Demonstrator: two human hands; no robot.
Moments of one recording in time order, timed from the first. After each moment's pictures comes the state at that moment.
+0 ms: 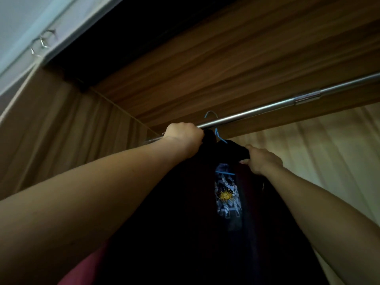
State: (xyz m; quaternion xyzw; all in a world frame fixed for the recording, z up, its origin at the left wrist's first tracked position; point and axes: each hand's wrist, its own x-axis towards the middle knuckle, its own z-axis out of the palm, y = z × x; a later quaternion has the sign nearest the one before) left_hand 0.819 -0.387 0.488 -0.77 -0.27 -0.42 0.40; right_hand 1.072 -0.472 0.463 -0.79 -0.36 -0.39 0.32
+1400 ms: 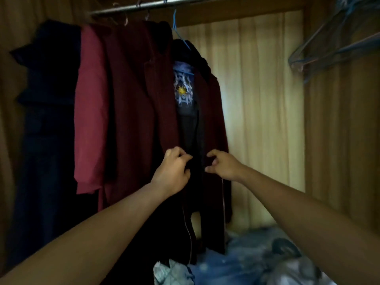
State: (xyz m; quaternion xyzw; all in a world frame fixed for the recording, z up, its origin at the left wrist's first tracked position) left_hand 0.783 -0.396 0.085 -0.93 0.02 -0.36 -0.02; right_hand 0.924 -0.558 0.083 -0.85 -0.36 -0.09 0.38
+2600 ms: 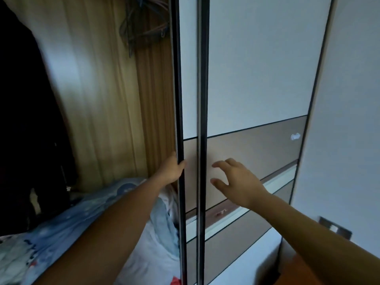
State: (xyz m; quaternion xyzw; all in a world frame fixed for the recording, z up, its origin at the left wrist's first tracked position) left_hand 0.812 -0.852 -0.050 -0.89 0.16 -0.04 -0.42; right_hand 0.642 -1.049 -0.031 -0.96 -0.08 -0.23 0.13
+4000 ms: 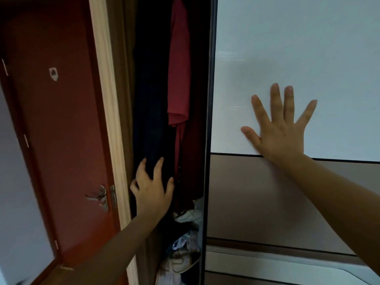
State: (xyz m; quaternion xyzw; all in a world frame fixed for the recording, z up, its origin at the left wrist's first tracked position) left_hand 0.527 -0.335 -0.094 -0.85 -0.22 -0.47 -0.11; right_hand 0.701 -0.612 0.066 -0.80 -0.25 -0.54 0.02
